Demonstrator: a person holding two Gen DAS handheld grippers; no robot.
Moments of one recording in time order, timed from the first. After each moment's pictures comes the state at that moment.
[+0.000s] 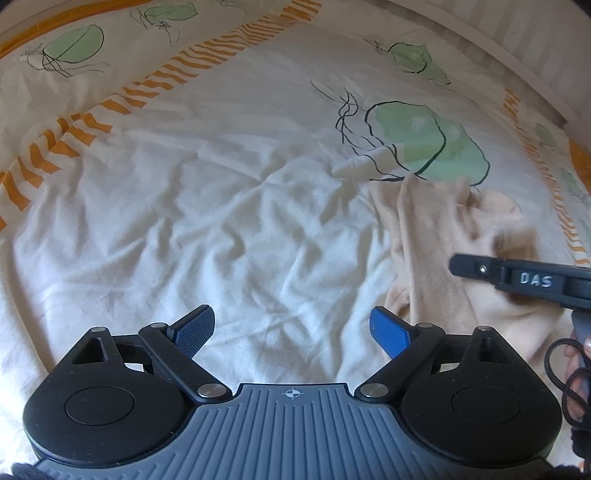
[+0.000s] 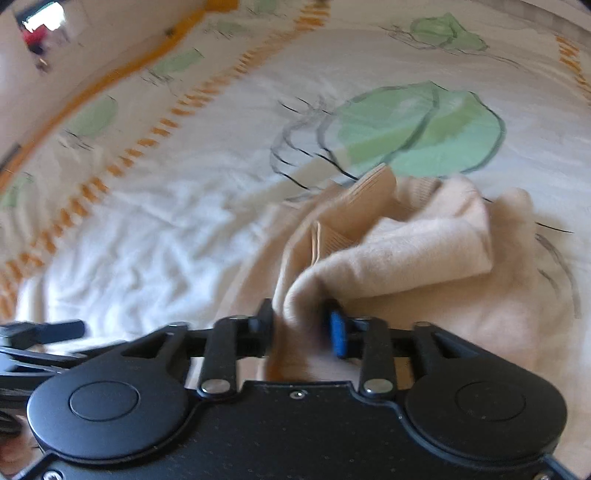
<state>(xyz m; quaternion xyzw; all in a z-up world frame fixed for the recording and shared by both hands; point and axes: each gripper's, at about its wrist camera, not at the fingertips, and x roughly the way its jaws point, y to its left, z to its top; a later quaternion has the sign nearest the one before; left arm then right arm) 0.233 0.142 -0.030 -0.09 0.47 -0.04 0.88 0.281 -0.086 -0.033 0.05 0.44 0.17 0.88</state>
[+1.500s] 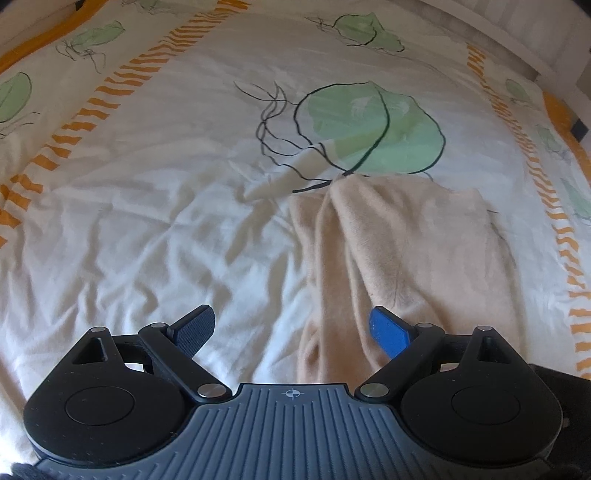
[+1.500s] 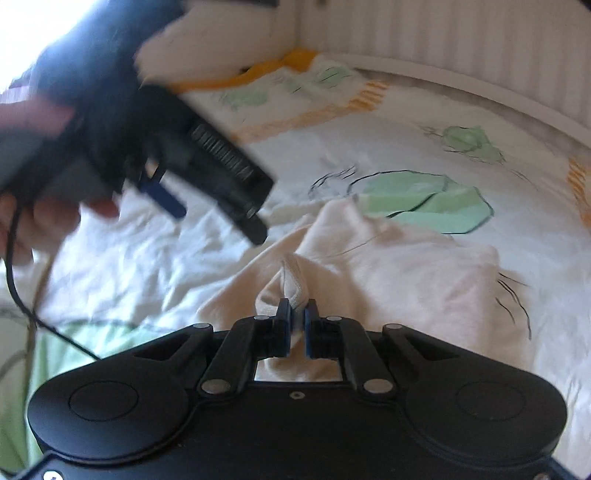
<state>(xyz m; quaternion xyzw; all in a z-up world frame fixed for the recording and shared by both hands) 0.276 0.071 -0.002 -0.03 0.50 -0.09 0.86 0.174 -0.102 -0.037 -0.07 0.29 0.20 0.93</state>
